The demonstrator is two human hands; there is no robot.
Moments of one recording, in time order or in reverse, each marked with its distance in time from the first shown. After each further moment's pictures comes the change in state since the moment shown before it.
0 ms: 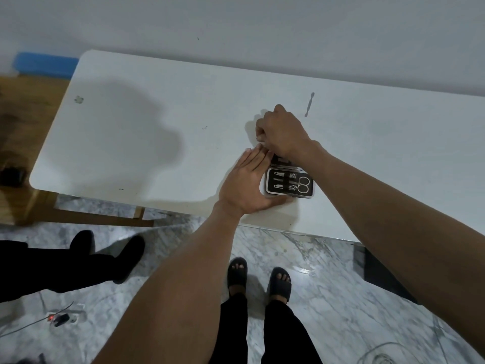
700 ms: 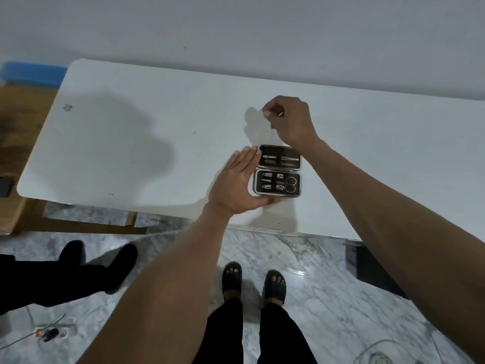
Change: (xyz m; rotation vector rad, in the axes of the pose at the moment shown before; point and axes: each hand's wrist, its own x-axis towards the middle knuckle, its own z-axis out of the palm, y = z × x) left_hand -0.001 0.000 0.000 0.011 -0.008 -0.005; right_hand -0.016 0.024 -0.028 0.724 0.303 0.375
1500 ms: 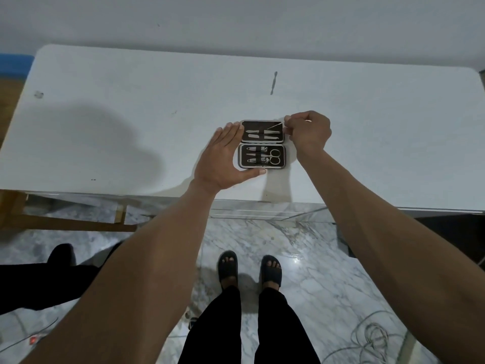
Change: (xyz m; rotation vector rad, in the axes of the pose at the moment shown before) left_hand -0.003 0.001 0.000 -0.013 -0.026 -0.007; right_hand -0.084 0.042 -0.017 0.445 0.500 0.598
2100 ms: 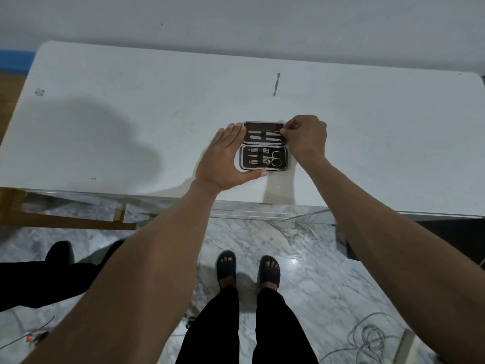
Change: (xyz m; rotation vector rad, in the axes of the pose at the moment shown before) left_hand 0.001 -0.001 0.000 0.007 0.005 0.006; right_hand 0.002 0.005 -0.002 -0.563 -0.129 -0.276
